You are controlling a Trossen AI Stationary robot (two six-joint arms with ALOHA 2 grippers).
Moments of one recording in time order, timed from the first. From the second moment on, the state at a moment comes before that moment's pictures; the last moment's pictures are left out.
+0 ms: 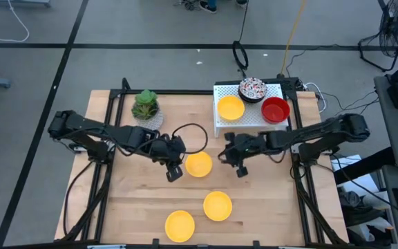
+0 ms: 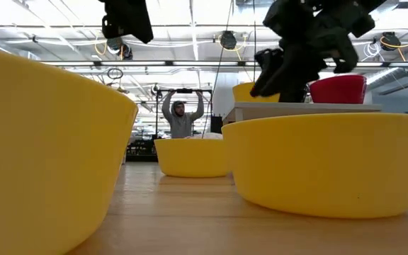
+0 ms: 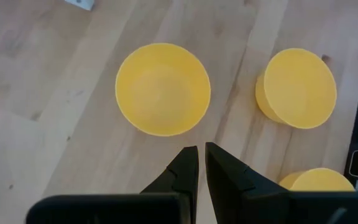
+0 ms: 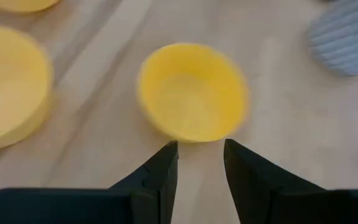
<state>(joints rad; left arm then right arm) -0.19 1.50 1.34 -0.84 -0.09 -0.59 0.07 1.36 0.77 -0.10 -0.03 -0.33</state>
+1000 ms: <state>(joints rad) -0.25 1.50 1.34 -0.94 -0.08 -0.66 0.14 1.84 0.94 0.12 -0.13 -0.41</state>
